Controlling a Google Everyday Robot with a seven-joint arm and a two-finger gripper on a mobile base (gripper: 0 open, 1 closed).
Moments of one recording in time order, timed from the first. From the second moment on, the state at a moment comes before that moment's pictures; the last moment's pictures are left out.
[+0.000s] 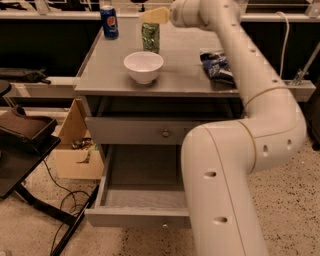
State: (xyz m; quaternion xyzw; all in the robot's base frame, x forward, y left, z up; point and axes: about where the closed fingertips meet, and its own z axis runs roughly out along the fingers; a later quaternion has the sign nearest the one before) arm 0.946 -0.014 0.961 -0.22 0.76 0.22 0.57
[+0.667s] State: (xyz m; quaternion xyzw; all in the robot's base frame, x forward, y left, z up) arm 0.855 -0.095 1.016 -0.32 0.76 0.22 0.53
